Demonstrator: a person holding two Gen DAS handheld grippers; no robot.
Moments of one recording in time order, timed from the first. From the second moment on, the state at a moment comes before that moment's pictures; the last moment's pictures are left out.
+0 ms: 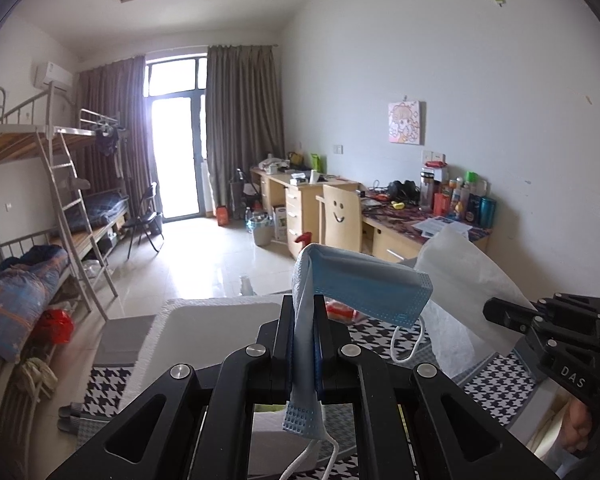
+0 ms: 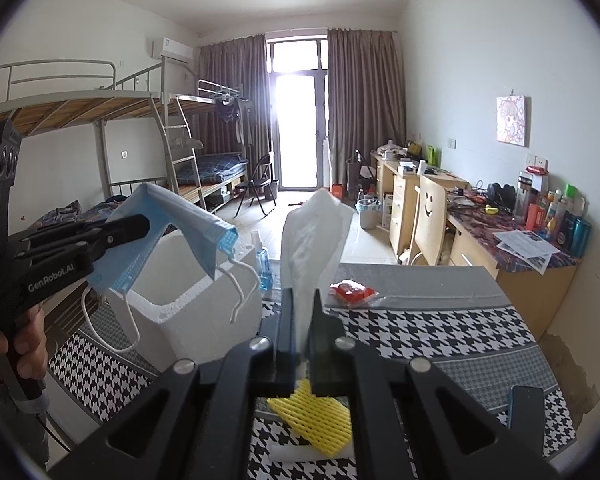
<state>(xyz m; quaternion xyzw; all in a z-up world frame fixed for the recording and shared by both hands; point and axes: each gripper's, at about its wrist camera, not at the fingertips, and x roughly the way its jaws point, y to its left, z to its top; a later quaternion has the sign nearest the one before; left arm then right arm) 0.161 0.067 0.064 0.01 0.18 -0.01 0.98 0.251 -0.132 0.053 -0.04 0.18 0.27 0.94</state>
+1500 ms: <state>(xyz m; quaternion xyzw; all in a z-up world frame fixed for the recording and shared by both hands) 0.194 0.128 0.057 -0.02 0.22 0.12 0.97 0.260 -0.057 0.075 -0.07 0.17 0.37 0.91</state>
